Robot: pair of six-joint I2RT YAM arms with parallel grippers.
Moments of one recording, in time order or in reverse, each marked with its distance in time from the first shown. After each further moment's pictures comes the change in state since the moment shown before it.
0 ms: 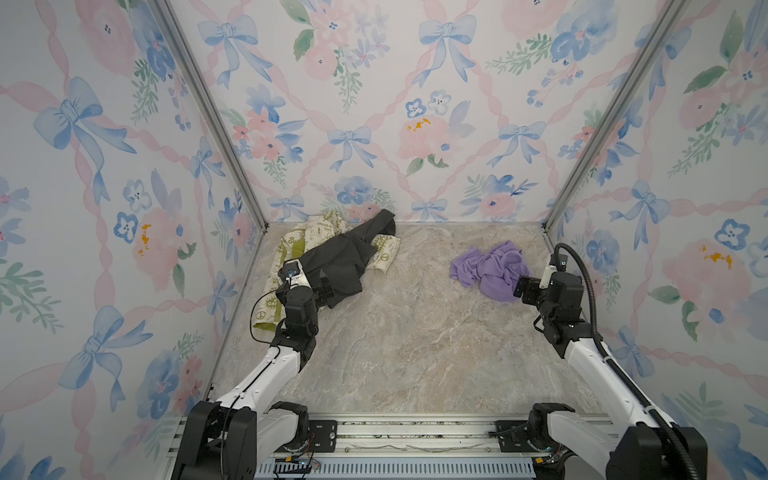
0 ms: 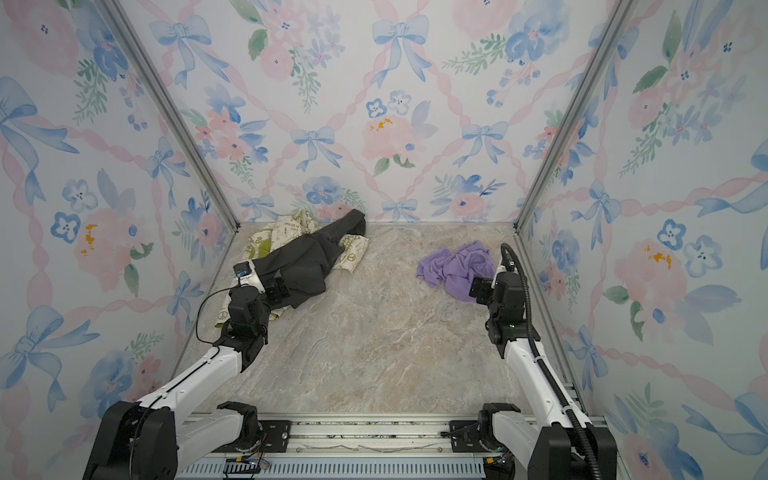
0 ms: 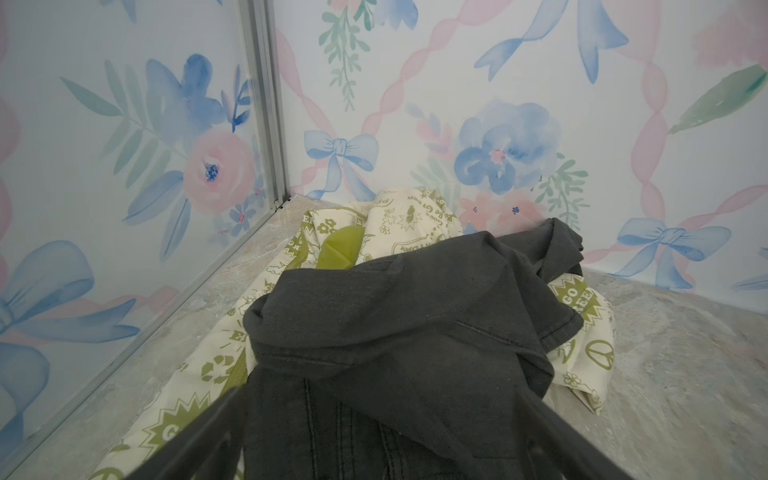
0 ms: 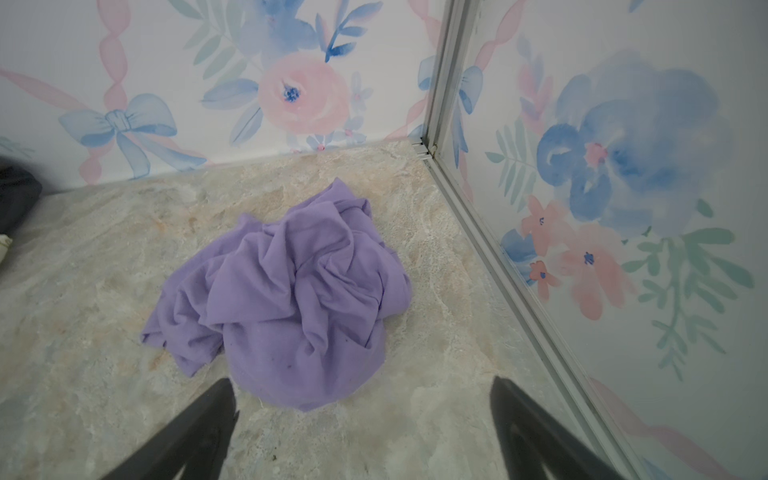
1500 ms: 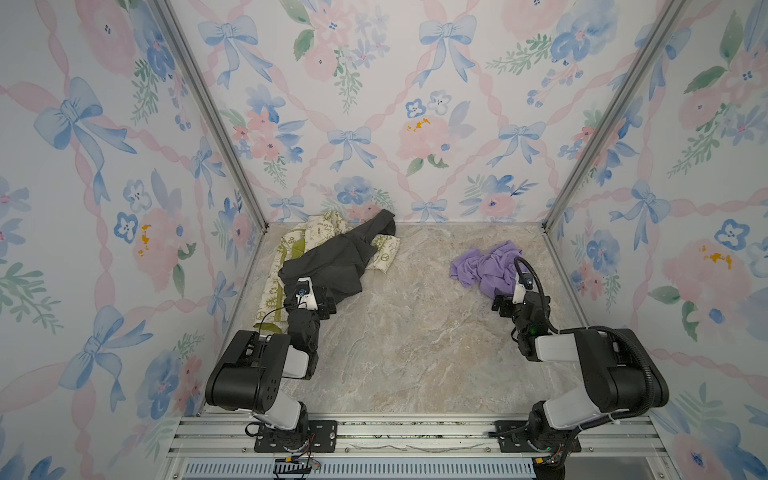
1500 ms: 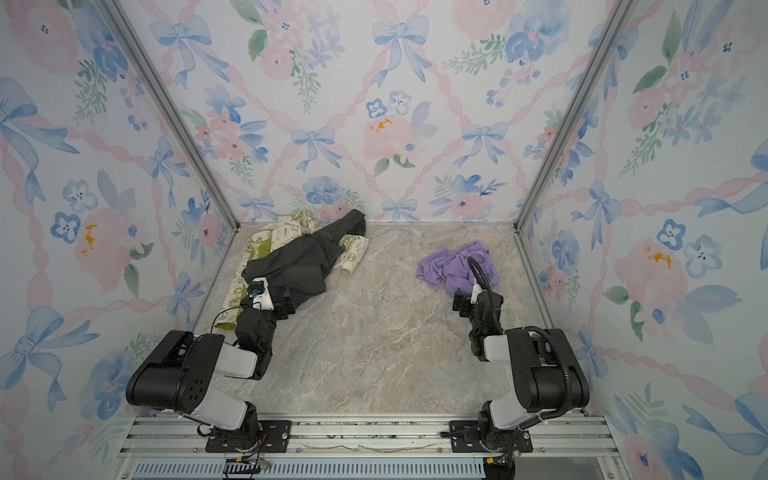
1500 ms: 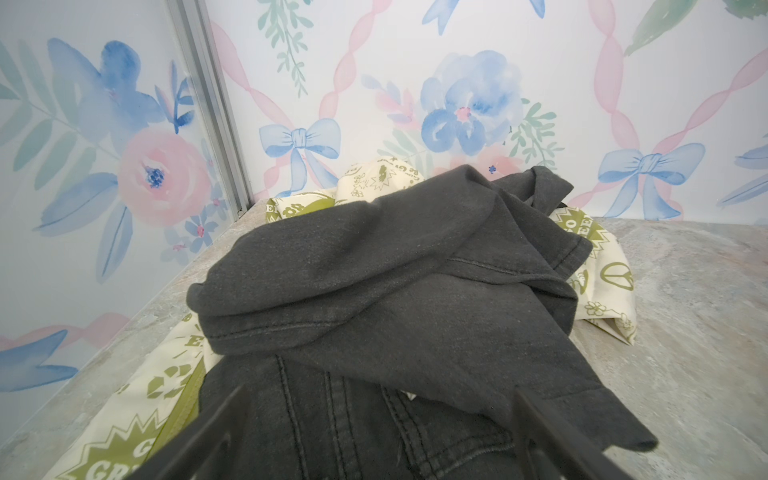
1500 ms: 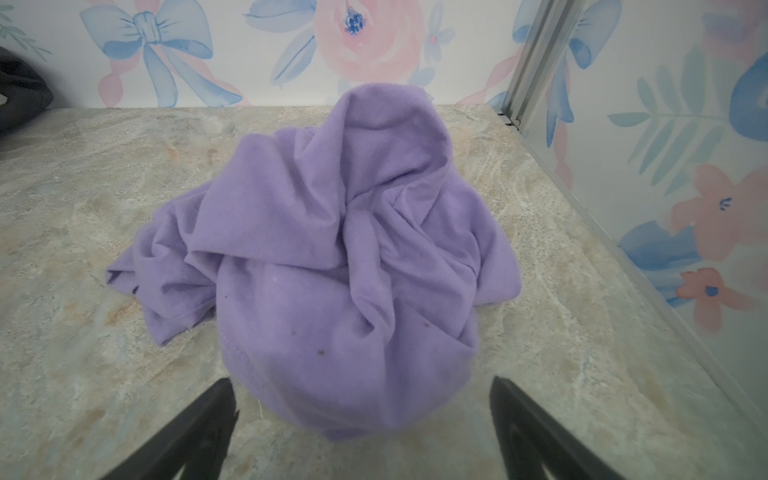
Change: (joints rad) left arm 0.065 0.438 -0.196 0.719 0.217 0.164; right arm 0.021 0.505 -0.200 0.768 -0.095 -0.045
